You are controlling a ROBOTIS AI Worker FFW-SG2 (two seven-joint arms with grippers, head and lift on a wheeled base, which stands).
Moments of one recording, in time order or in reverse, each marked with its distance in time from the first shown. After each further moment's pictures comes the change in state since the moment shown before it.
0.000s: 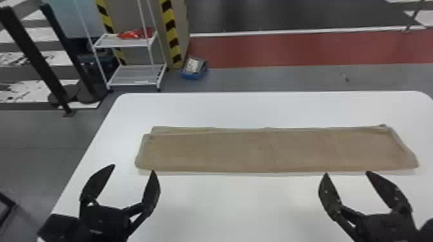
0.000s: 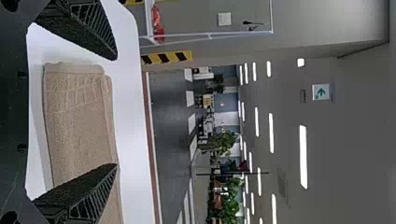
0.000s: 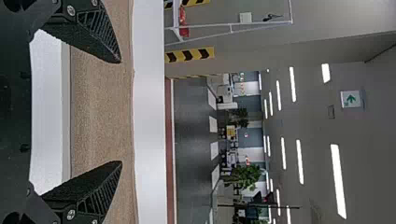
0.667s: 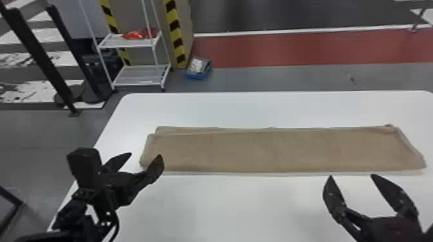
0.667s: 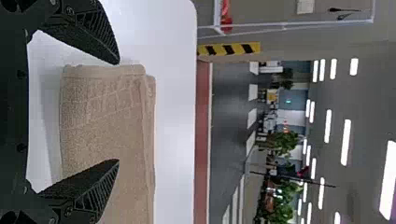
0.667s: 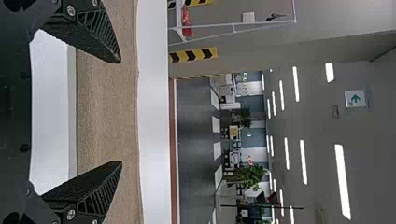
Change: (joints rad) left arm -0.325 0.000 0.112 -0.032 0.026 0.734 -0.158; right arm 0.003 0.000 0.002 0.006 0.000 0.003 0.000
